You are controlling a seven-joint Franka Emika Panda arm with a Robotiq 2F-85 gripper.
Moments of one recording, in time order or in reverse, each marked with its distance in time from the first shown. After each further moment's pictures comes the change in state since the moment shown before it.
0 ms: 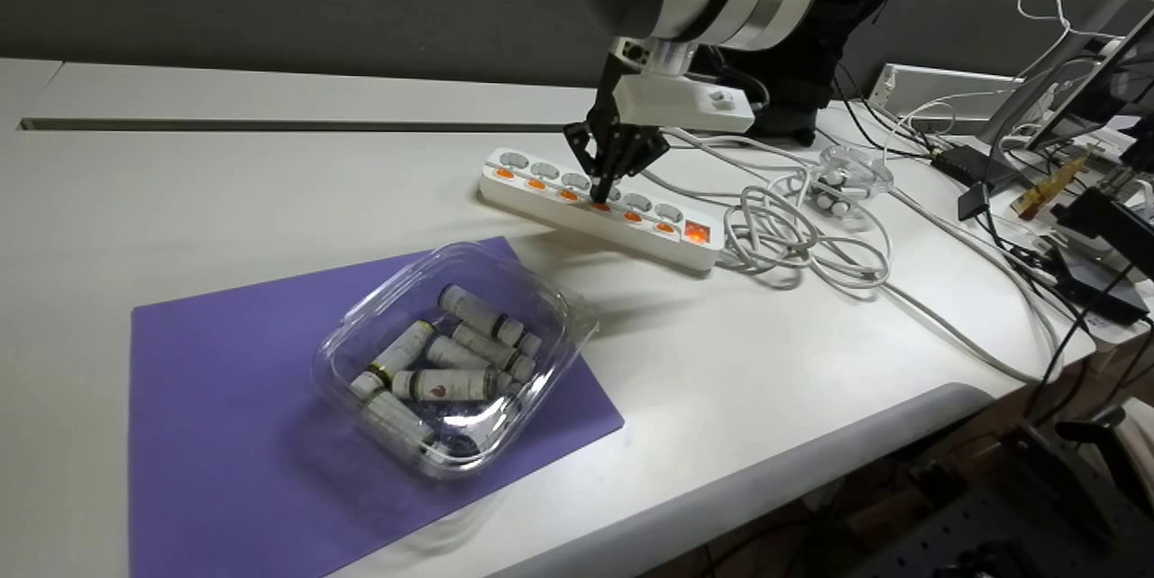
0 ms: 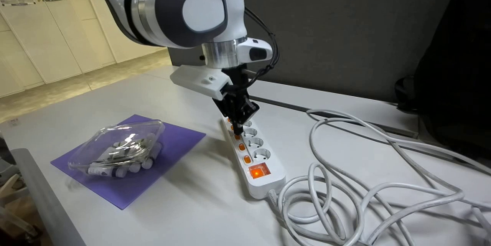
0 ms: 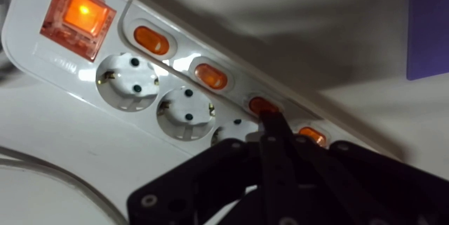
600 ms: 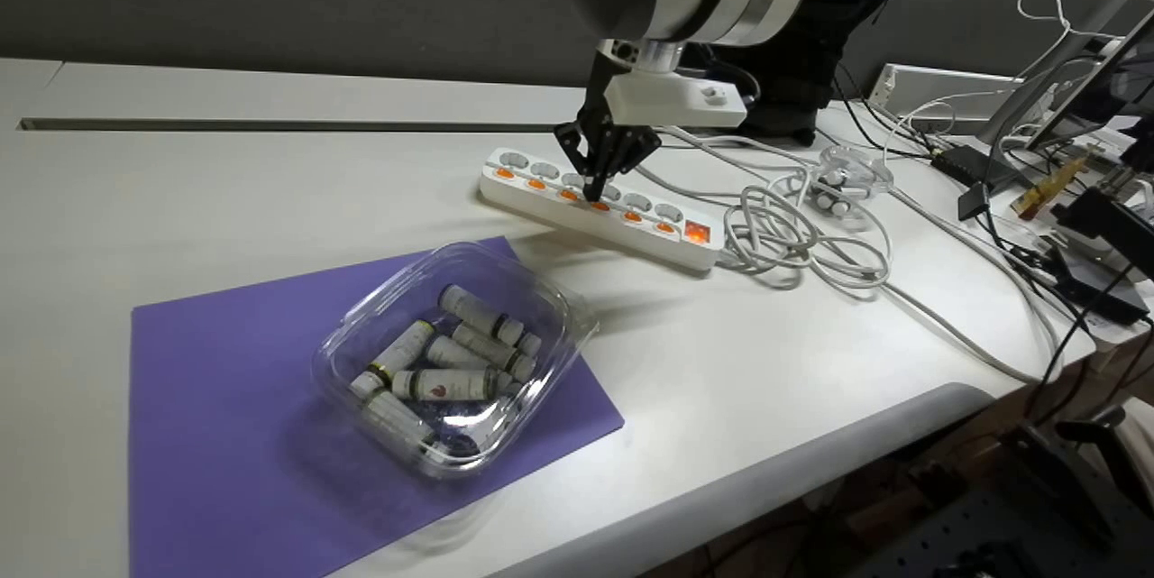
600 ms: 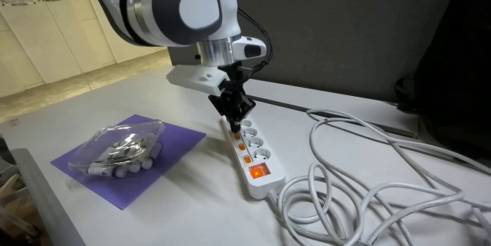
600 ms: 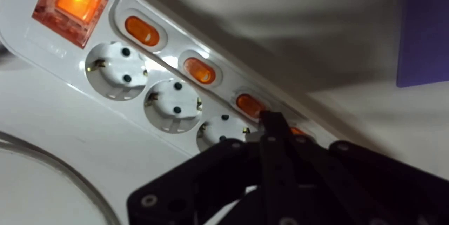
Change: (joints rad) arm 0.034 -0.003 -0.014 0.000 -0.039 0.000 0.001
